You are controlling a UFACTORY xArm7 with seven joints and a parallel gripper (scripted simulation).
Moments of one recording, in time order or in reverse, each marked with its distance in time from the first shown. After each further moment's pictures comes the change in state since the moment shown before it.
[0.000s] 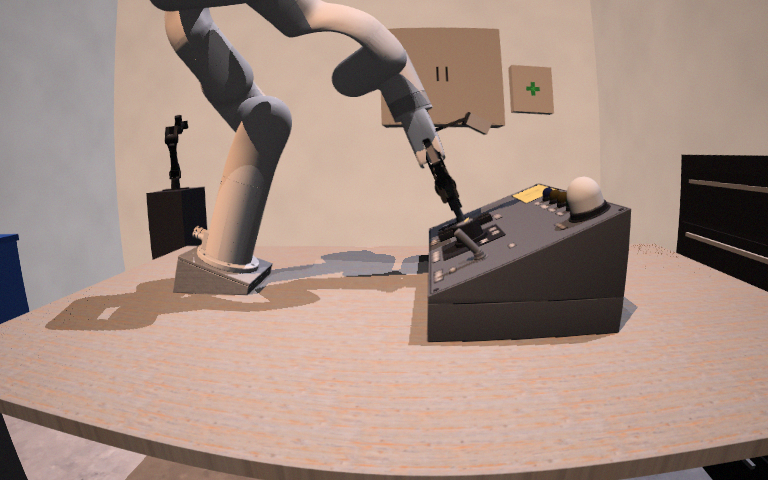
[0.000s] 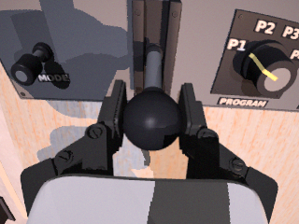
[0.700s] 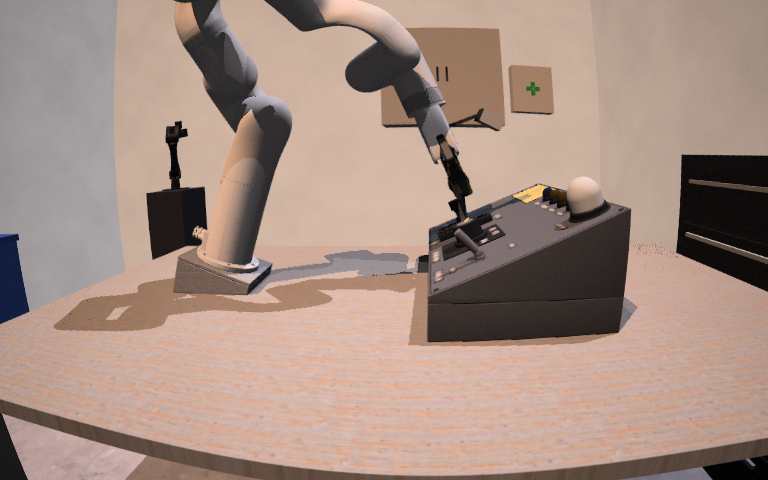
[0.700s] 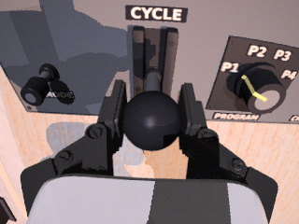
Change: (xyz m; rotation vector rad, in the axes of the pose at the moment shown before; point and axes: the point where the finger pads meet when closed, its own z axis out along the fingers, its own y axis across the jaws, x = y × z) arm 0.025 0.000 0.002 0.000 0.000 0.000
